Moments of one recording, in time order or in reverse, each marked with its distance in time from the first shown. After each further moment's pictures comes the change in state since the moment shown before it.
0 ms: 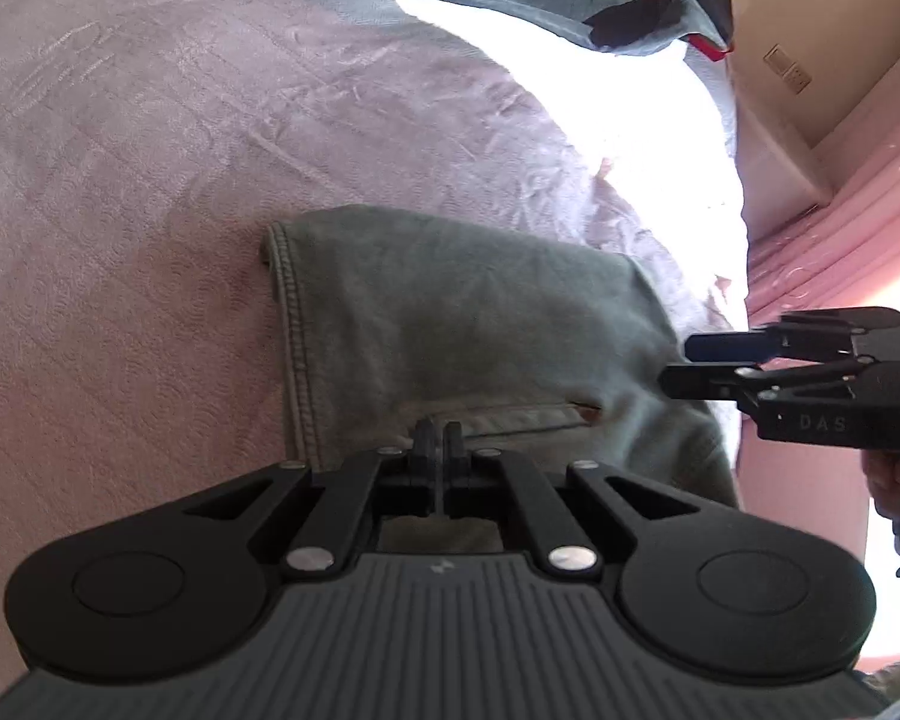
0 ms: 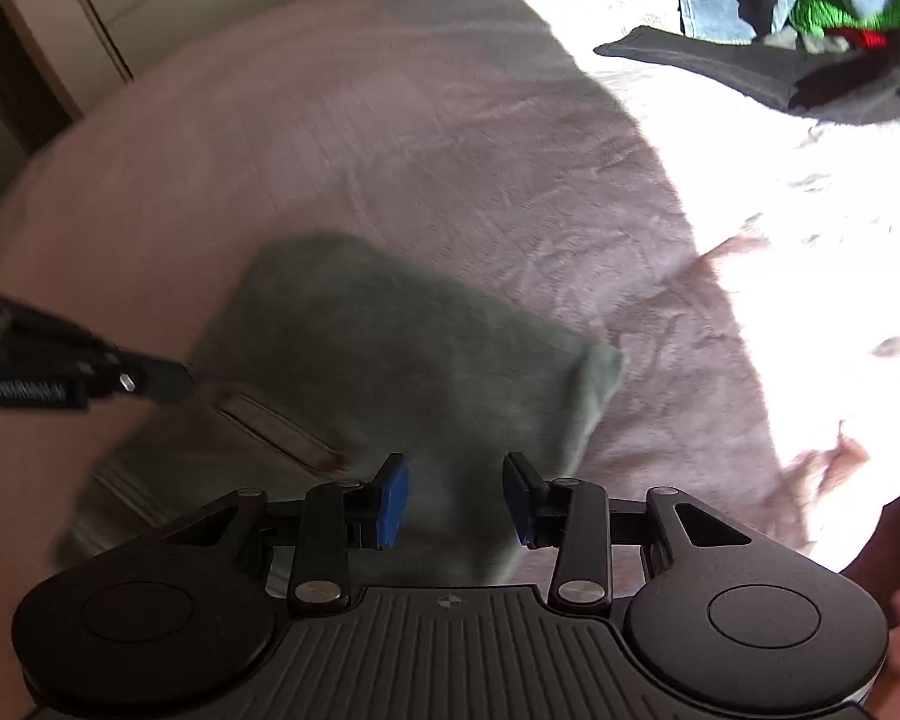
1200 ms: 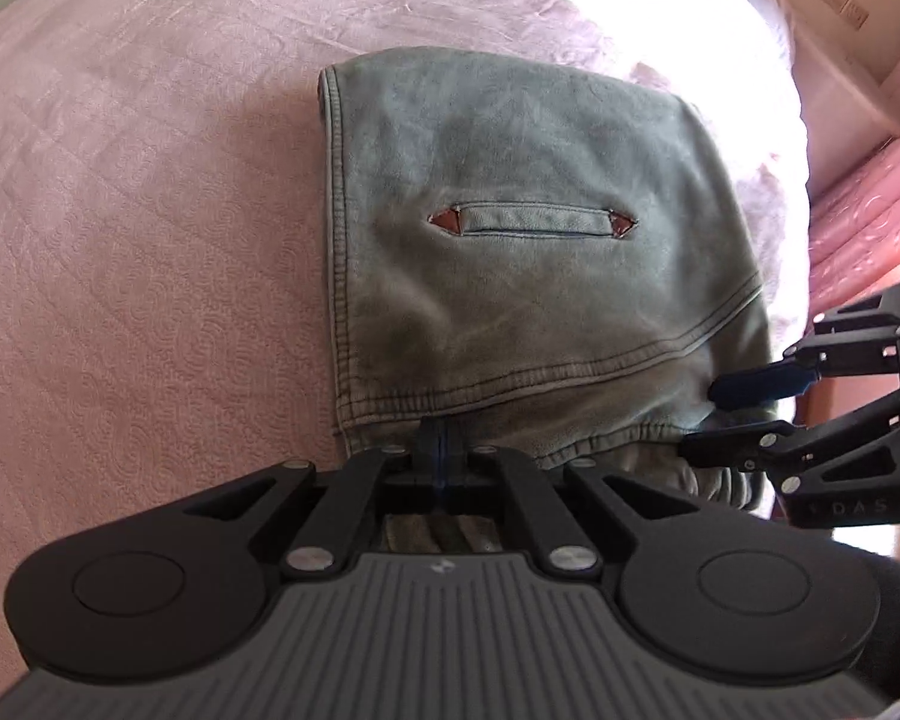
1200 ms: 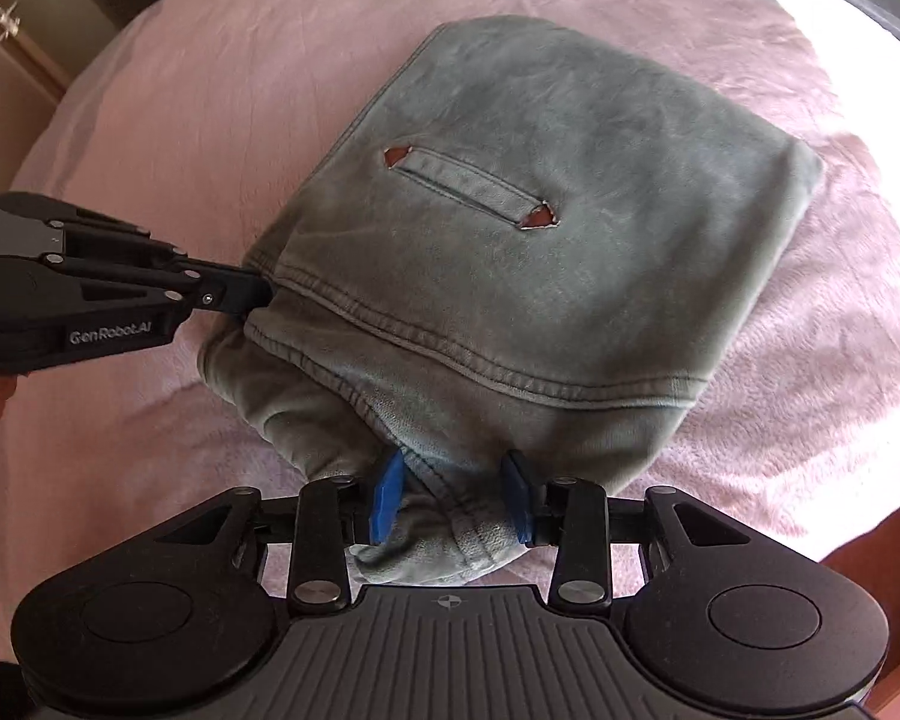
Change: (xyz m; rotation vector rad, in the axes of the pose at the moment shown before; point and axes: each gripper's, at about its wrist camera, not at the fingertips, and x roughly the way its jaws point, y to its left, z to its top) left arm 0.005 -0.043 -0.106 0.006 0.012 0.261; right arm 0.001 0.057 -0.093 -0.216 0.231 0.082
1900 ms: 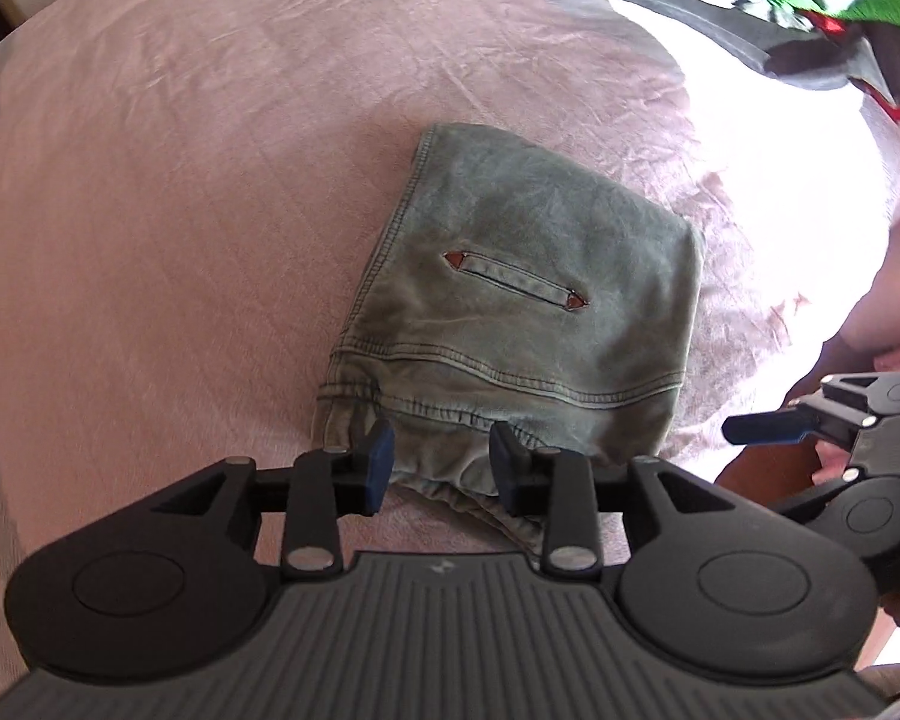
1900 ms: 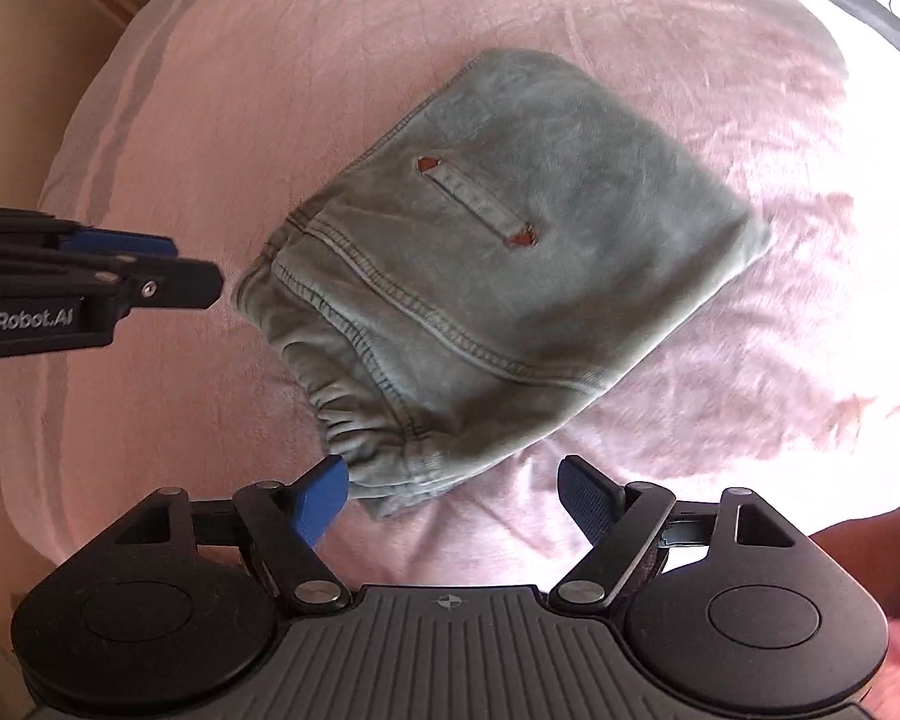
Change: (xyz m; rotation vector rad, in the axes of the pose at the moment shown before) left arm -0.114 -0.071 0.050 -0.415 0.076 0.216; right arm -0.078 -0.027 0.027 -0.150 0.150 0.080
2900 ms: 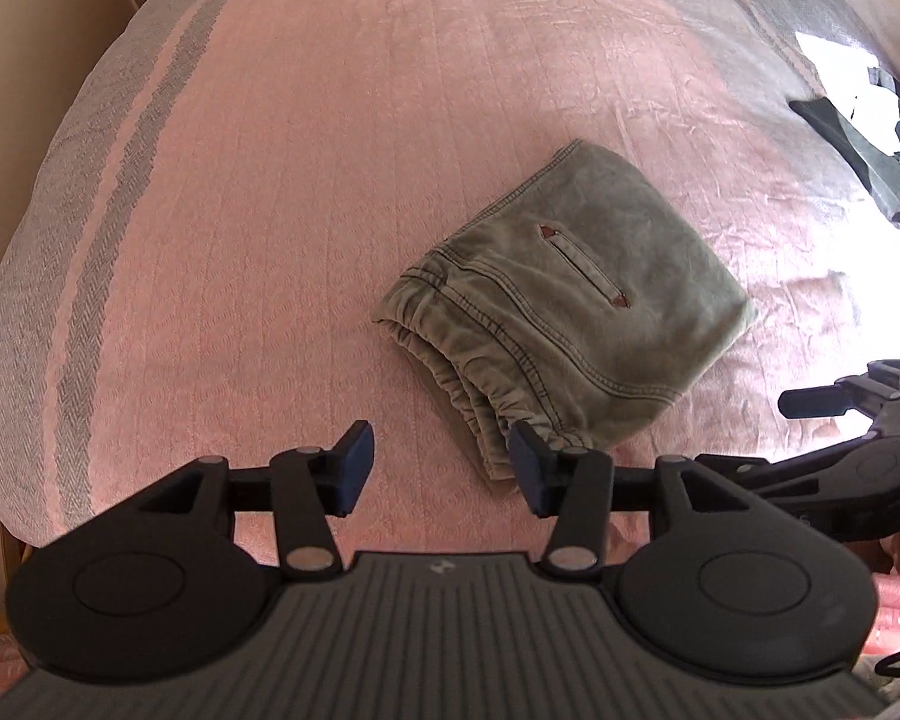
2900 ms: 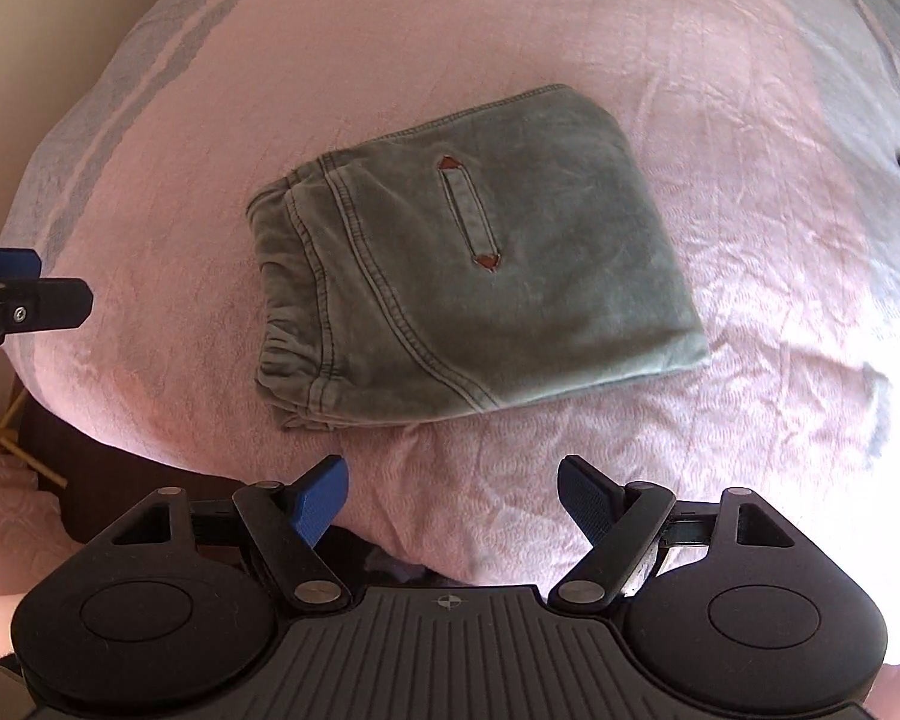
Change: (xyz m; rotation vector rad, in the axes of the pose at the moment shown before) left arm -0.072 -0.049 -0.062 -0.431 -0.023 0.223; right arm -0.031 -0.027 0.007 -0.398 0.069 -0.031
